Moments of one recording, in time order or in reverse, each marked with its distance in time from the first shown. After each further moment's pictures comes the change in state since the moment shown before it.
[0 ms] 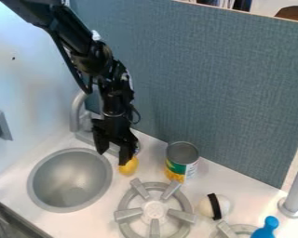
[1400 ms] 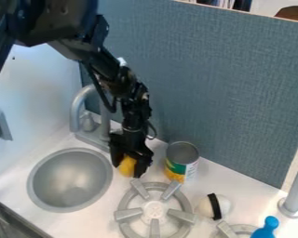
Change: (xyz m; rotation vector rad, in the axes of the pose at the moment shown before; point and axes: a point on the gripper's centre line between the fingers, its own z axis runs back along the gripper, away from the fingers) arm 0.023 -0.020 -0.045 0.002 0.075 0.016
